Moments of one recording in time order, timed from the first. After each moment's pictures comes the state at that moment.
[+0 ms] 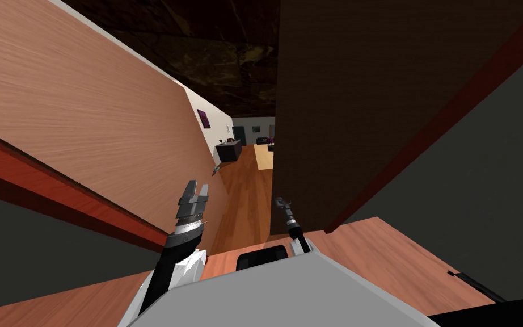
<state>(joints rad) 0.07 -0.06 0.04 -0.90 -0.03 -0.75 -0.03</state>
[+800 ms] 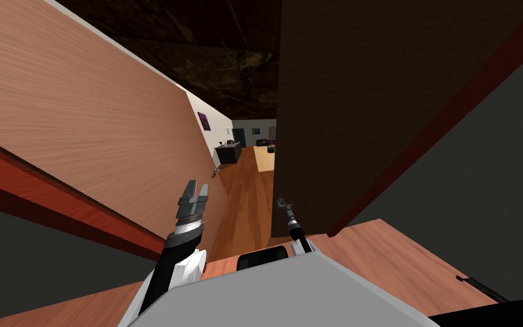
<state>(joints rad) 0.07 -0.06 0.03 -0.88 -0.04 -0.74 -0.02</state>
